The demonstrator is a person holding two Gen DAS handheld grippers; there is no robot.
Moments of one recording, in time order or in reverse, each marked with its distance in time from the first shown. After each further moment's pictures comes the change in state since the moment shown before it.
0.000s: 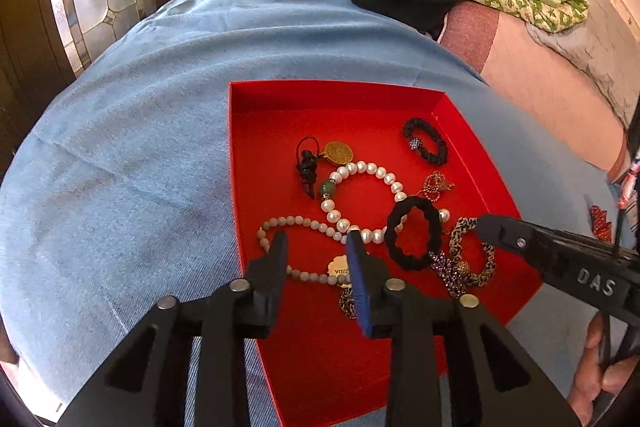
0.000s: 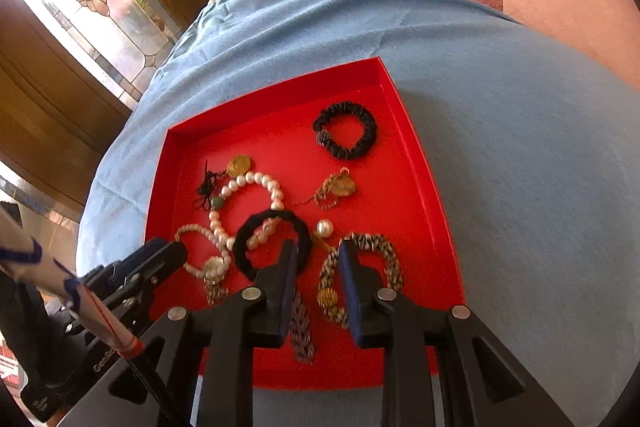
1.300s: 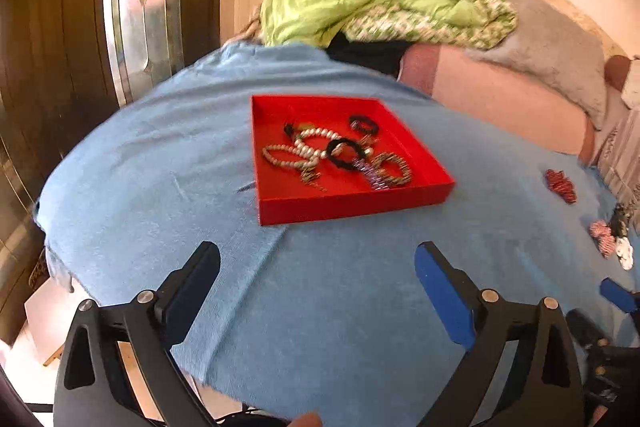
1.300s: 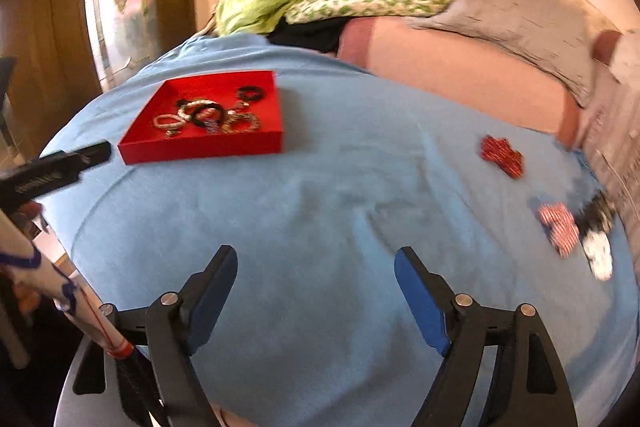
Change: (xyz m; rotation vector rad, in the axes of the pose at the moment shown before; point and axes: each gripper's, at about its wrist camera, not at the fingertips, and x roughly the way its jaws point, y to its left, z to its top) left arm -0.148 -0.053 -0.165 0.042 -0.298 0.038; right arm -0.180 -0.040 -0.261 -0.150 -0.345 -0.367
